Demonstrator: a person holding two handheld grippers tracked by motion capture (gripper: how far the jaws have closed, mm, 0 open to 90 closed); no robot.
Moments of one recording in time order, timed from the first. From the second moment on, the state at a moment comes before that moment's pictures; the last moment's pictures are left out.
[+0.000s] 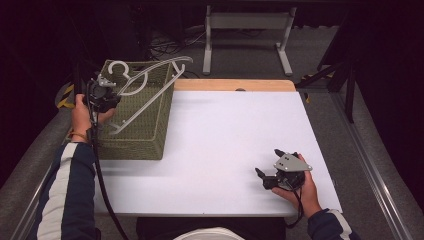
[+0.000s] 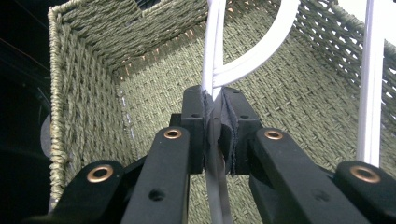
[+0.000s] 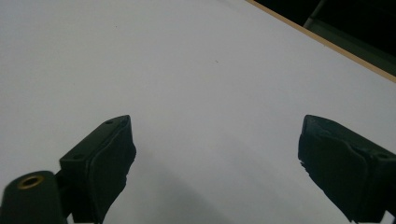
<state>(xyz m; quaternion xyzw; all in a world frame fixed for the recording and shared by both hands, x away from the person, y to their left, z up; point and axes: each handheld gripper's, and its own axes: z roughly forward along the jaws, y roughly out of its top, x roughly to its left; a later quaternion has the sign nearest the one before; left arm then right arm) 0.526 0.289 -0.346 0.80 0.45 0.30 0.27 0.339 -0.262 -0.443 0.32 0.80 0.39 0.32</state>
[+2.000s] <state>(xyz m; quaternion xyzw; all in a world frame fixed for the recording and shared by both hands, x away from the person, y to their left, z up) 0.404 0.195 -0.350 0.75 0.26 0.32 0.52 0.331 -0.267 -0.438 0.32 0.79 0.40 0.34</state>
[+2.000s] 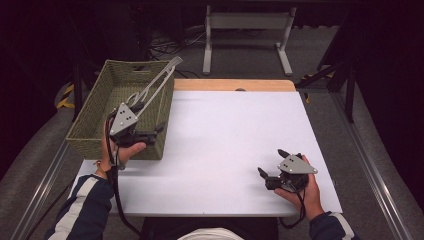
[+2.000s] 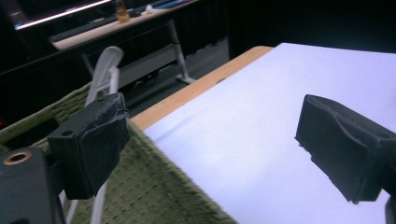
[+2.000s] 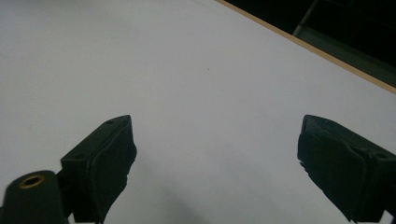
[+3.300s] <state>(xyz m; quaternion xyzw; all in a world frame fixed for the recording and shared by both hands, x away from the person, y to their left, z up) 0.343 0.172 -0.436 0.80 0.20 0.28 0.48 0.323 -0.259 -0.430 0.31 0.78 0.43 0.35</state>
